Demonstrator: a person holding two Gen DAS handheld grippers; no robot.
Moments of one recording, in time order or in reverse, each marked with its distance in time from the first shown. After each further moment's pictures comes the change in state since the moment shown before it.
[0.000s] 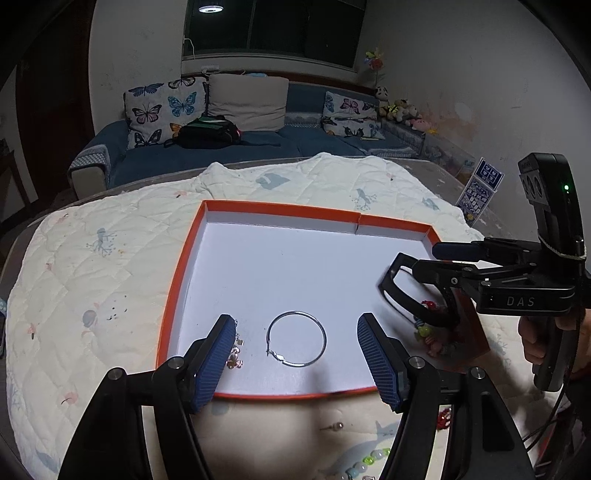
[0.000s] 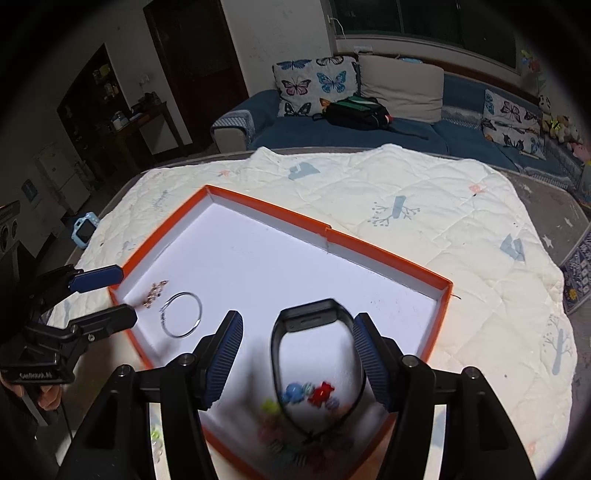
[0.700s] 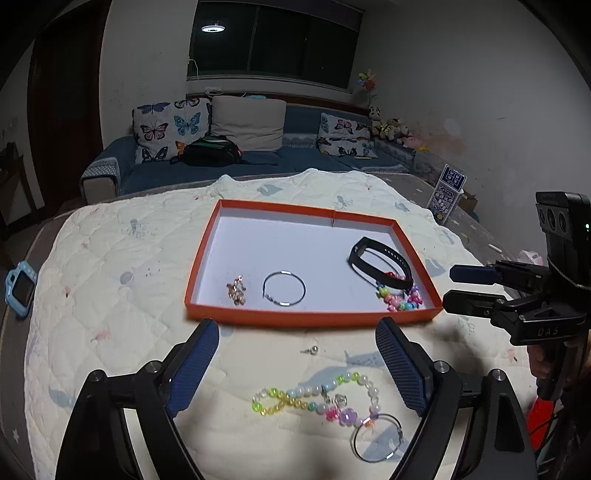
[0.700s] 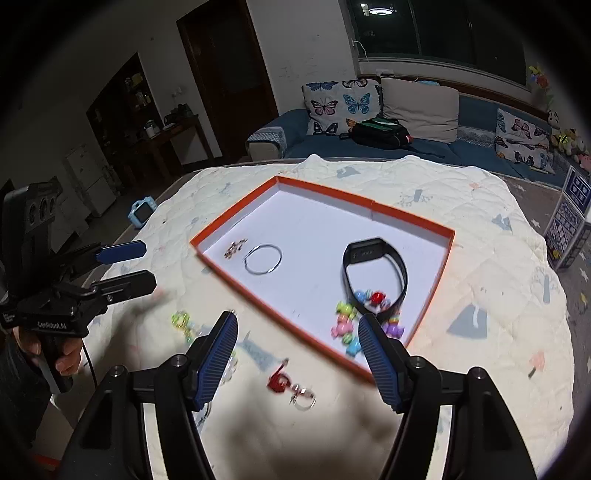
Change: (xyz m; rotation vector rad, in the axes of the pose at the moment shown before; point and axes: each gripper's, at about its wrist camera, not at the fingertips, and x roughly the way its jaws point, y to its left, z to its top) left arm -0.102 -0.015 -0.066 -0.003 -0.086 -0.006; right arm -0.067 0.042 -0.066 -0.039 -0.085 0.079
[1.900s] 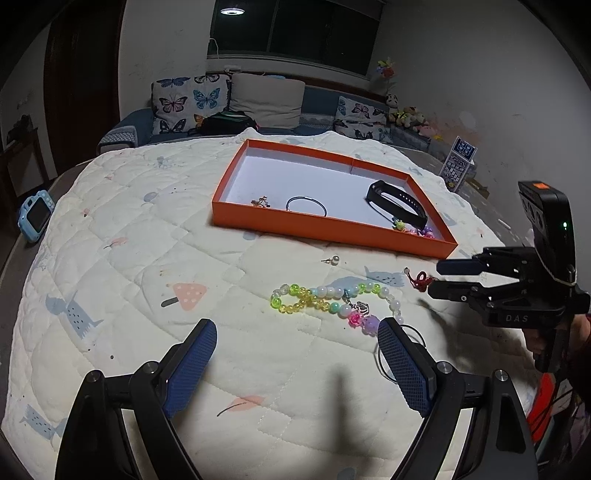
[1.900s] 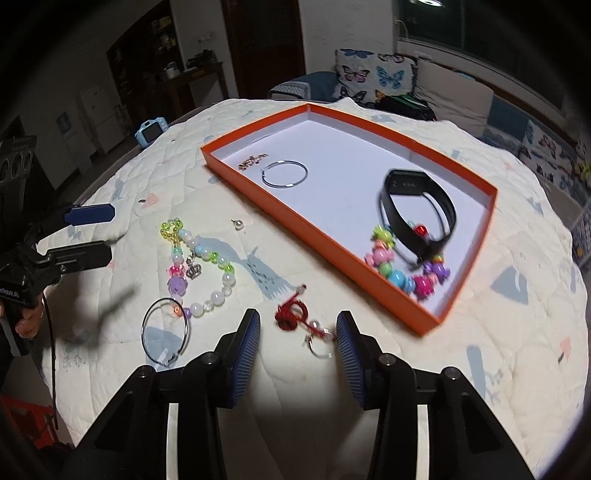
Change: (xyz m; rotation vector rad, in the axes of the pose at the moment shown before) left arm -0.011 0.014 -0.081 -0.054 0.068 0.040; right arm 0.040 0.024 -0.047 -0.185 0.141 -0.020
